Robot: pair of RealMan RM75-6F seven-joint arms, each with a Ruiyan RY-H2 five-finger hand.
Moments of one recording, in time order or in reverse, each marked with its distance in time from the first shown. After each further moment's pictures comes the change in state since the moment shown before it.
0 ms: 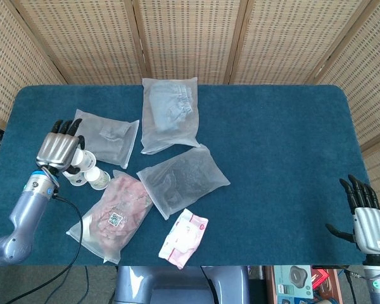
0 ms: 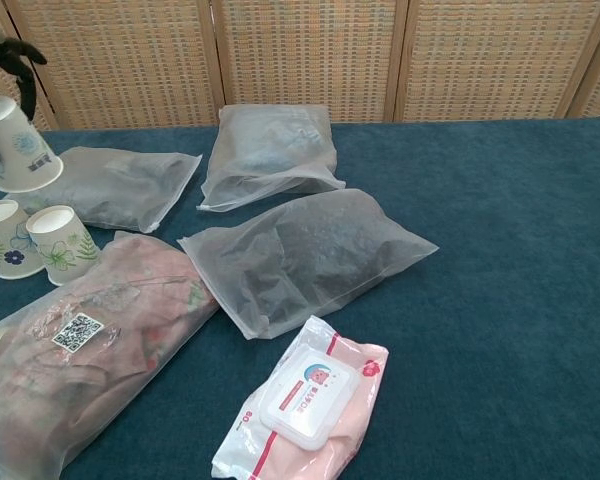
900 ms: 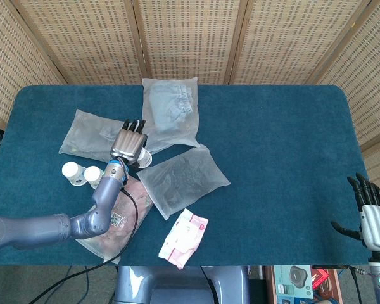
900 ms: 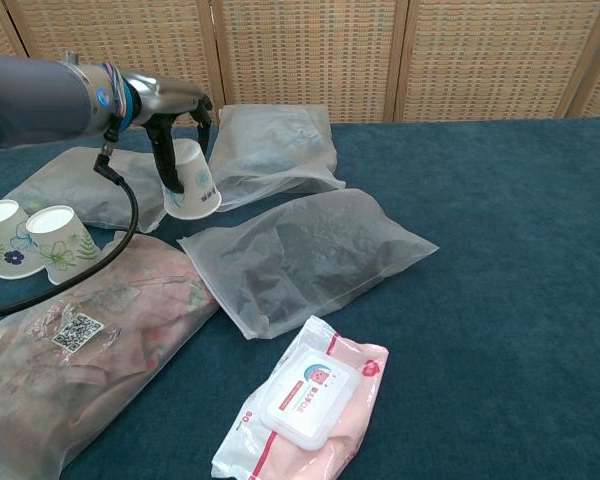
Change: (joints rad) left arm -0.277 -0.475 -0.134 0.360 -0.271 -0.046 0.249; right arm 0.006 0.005 0.016 0.040 0.039 -0.031 0.074
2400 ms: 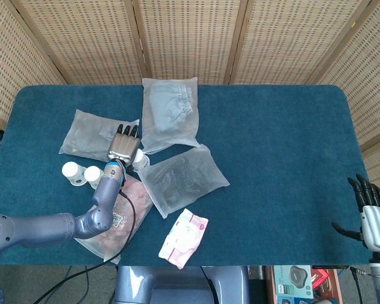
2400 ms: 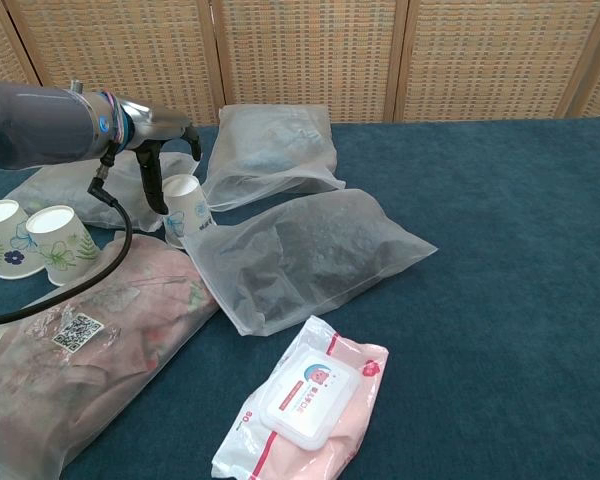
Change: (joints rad) left arm -0.016 -0.062 0.043 0.103 -0.119 -0.024 0.076; right arm -0.002 0.006 -0.003 -0.006 0.002 -0.004 0.002
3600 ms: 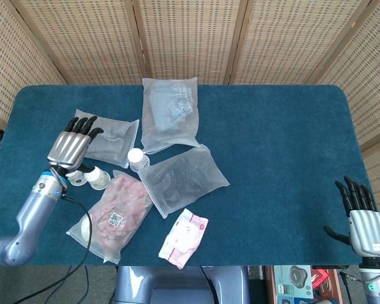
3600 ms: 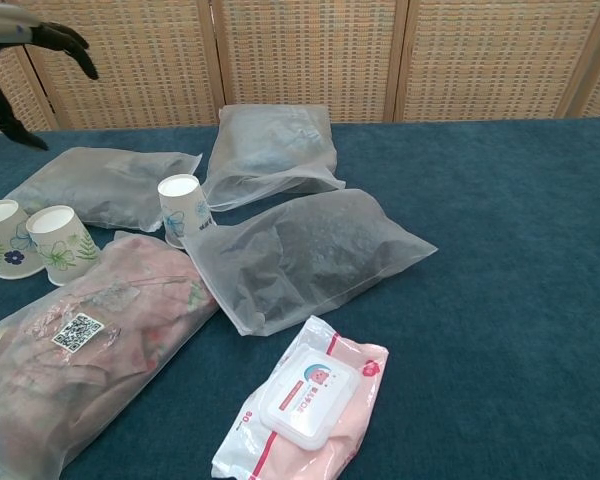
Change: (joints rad) left arm 0.355 0.464 -0.027 -0.446 0.532 0.044 -0.387; right arm -0.013 -0.021 -0.023 -0.054 -0.063 0.060 -0.156
